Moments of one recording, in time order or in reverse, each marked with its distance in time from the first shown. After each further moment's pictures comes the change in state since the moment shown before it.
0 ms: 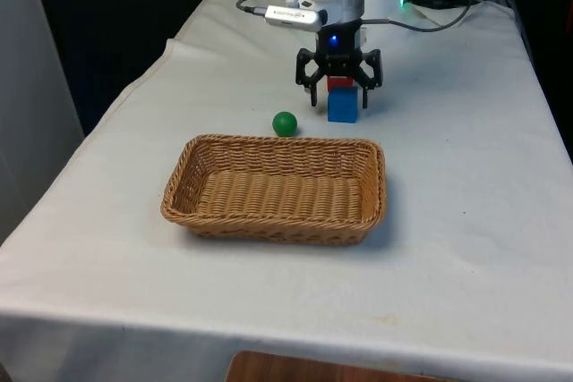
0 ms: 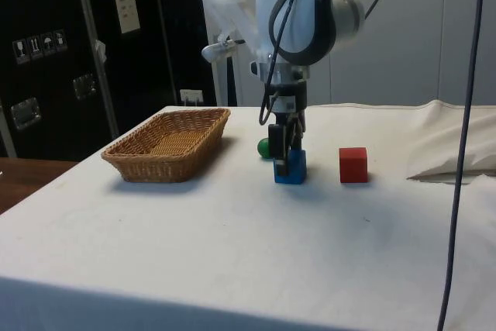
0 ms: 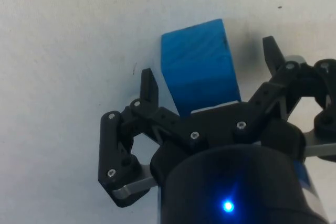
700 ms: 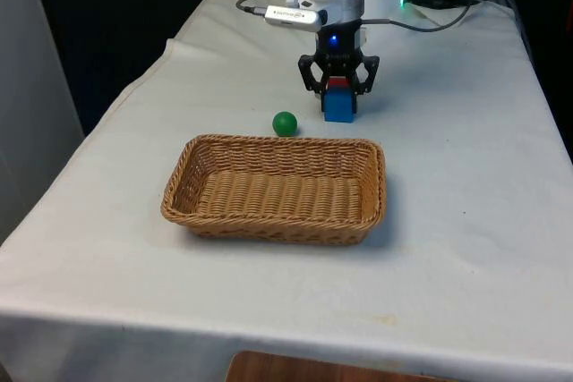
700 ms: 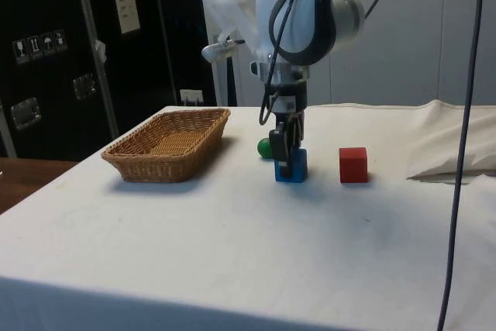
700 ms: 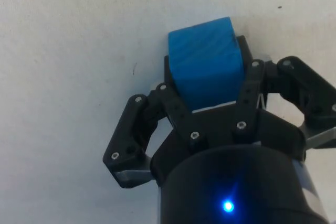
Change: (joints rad) arm 0.000 0.000 0.000 0.000 -0.001 0.000 0.000
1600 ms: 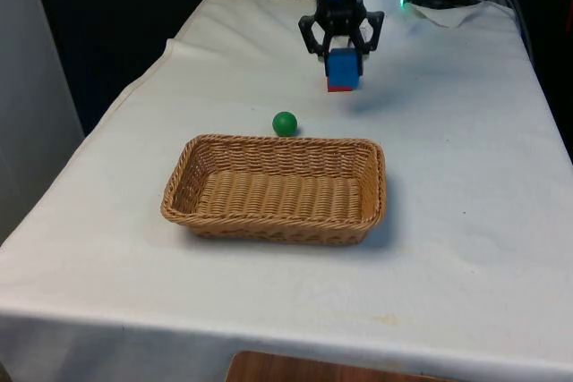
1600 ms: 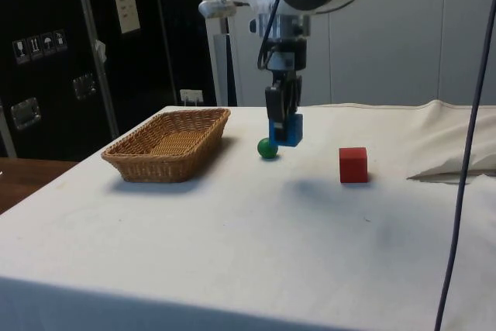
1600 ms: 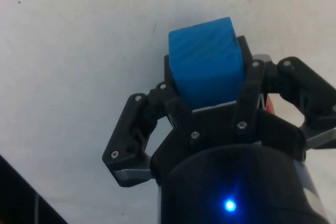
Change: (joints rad) arm -0.001 -0.227 -0.026 -0.042 -0.040 -0.145 0.014
